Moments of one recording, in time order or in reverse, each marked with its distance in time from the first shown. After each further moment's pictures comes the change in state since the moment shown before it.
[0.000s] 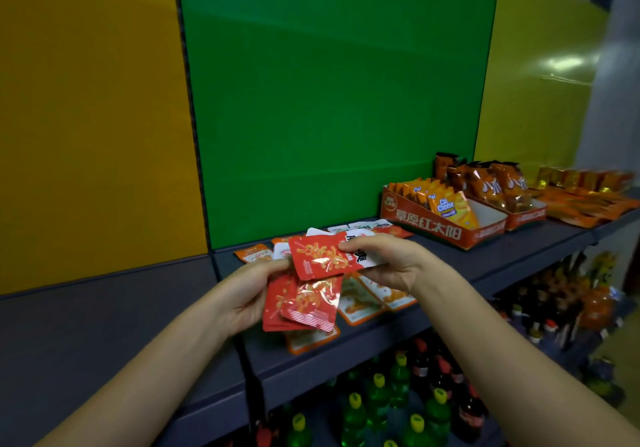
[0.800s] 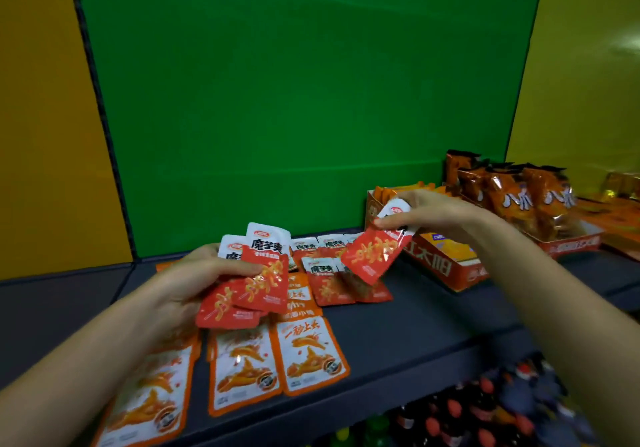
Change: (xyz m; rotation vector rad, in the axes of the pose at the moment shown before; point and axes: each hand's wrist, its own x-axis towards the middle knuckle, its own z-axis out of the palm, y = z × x) left_hand 0.110 0.020 0.078 0.190 0.279 0.081; right_hand 0.112 -0.100 -0.215 -0.873 -0.062 -0.218
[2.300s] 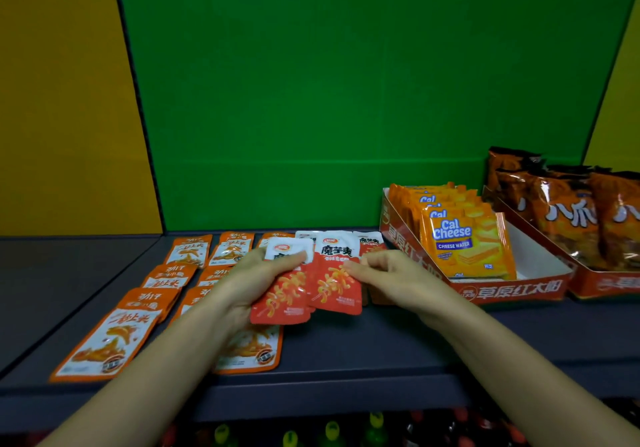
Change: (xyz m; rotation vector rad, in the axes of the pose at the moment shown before) left_hand 0.014 -0.022 0.123 -0.130 0.301 0.022; right_hand -0.022 0.063 0.036 0.149 -0.213 -0.216
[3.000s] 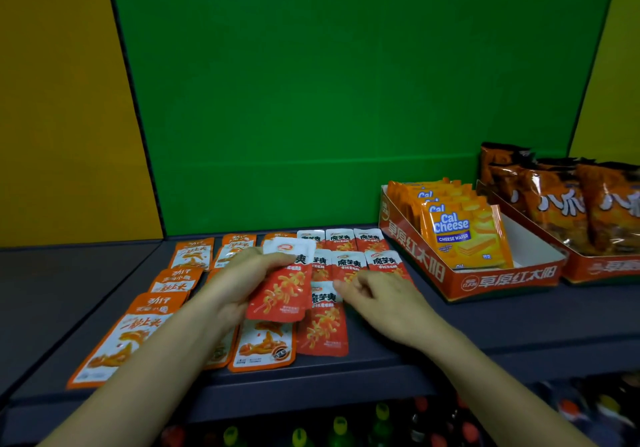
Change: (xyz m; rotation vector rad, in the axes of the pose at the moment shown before) left_hand -0.001 0.007 -0.022 0.085 0.008 -0.064; right_hand -0.016 0.002 0.037 -0.519 0.158 -0.028
